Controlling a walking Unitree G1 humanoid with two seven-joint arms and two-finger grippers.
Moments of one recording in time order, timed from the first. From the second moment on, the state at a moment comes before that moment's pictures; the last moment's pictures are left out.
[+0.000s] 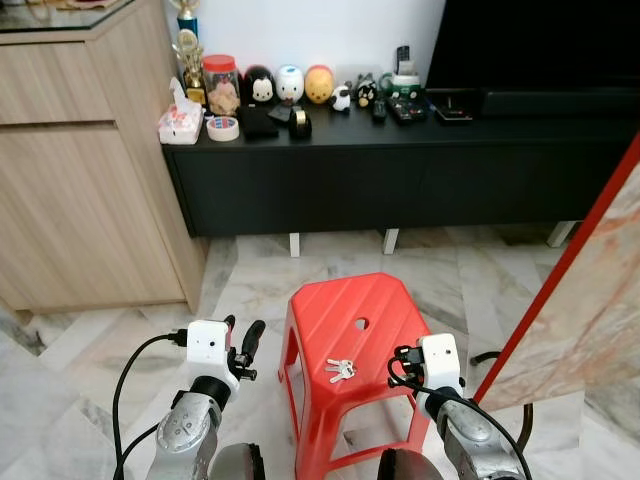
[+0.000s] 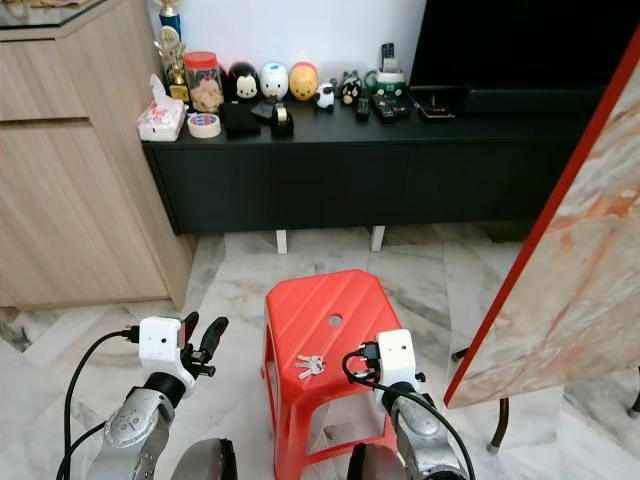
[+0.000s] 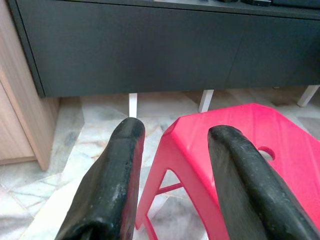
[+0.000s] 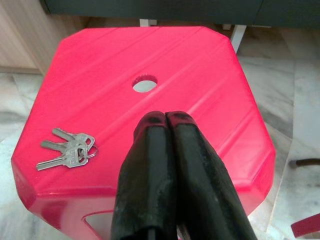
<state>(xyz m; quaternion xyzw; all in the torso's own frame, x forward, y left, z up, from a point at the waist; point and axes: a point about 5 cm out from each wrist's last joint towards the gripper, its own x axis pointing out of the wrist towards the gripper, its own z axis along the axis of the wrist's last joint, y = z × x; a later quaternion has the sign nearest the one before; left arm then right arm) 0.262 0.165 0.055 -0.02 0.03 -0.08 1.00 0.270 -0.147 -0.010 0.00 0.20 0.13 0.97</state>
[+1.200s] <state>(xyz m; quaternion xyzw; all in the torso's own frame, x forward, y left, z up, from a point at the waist) 0.260 0.175 0.052 -0.01 0.04 -0.07 1.00 0.271 -0.135 -0.011 0.00 0.20 0.14 0.97</state>
